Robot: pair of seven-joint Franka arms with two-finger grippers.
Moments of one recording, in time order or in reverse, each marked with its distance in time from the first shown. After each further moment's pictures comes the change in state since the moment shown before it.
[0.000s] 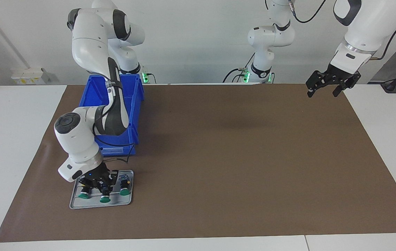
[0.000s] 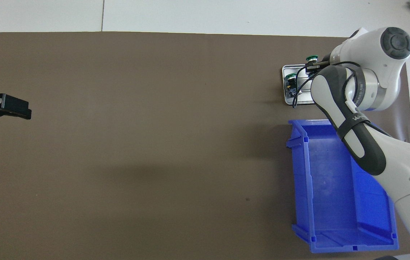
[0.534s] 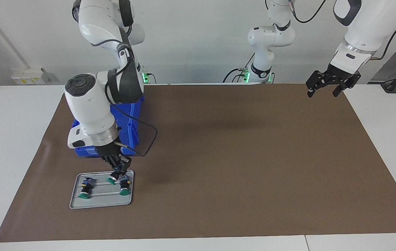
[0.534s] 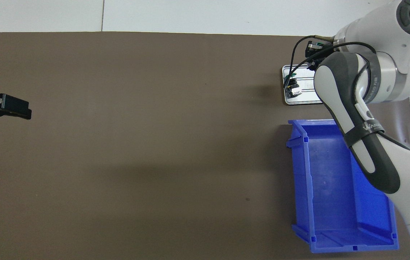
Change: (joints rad) left arm 0.000 0.000 0.000 0.000 0.000 0.000 0.000; right arm 0.167 -0.119 0.004 0.083 -0.079 -0.214 0.903
